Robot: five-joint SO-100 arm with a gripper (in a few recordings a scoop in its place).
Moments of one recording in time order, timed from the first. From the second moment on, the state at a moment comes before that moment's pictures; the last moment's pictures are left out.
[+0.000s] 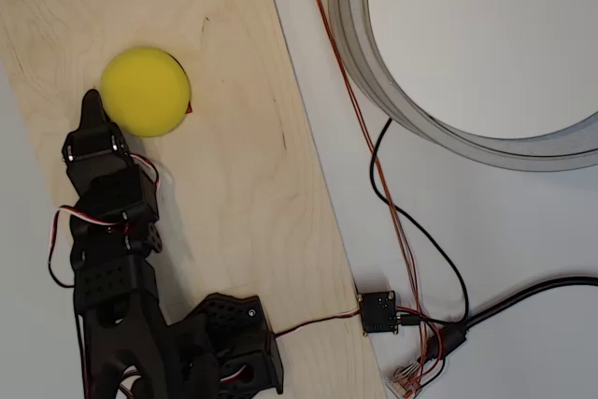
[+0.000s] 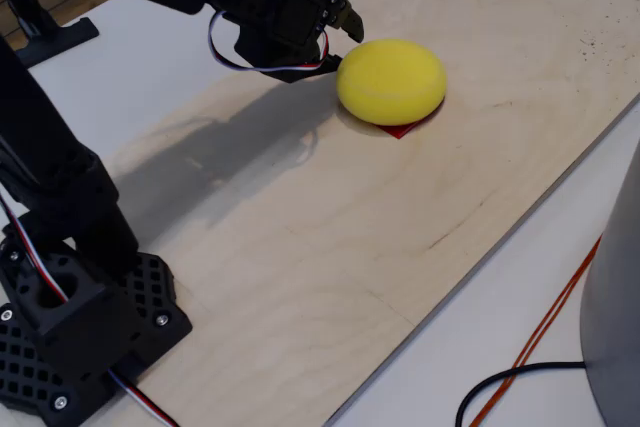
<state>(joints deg) 85.6 92.6 138.0 5.5 11.7</state>
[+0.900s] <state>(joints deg) 86.5 93.2 141.0 1.6 10.1</state>
